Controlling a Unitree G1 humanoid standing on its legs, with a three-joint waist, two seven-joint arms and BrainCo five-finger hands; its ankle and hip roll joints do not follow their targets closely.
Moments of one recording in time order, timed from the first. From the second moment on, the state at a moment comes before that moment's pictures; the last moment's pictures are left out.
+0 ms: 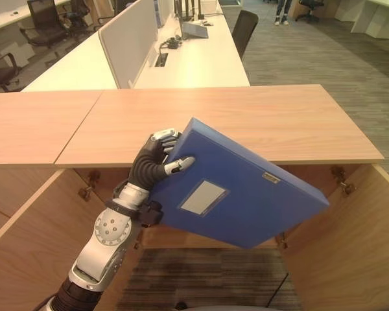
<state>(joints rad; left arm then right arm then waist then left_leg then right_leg) -0.06 0.52 -0.26 -0.47 -0.39 -0.13 0.06 0.09 -0.24 0.25 1.29 0.24 -0.03 -0.11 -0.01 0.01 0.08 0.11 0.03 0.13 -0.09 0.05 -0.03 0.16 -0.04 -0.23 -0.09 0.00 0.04</state>
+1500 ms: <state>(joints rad) 0.21 0.62 -0.19 -0.28 -0.03 -0.08 -0.03 -0.07 -0.48 0.31 0.61 -0.11 0.01 -0.11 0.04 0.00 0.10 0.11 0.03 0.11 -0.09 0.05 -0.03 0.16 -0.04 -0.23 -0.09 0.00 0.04</state>
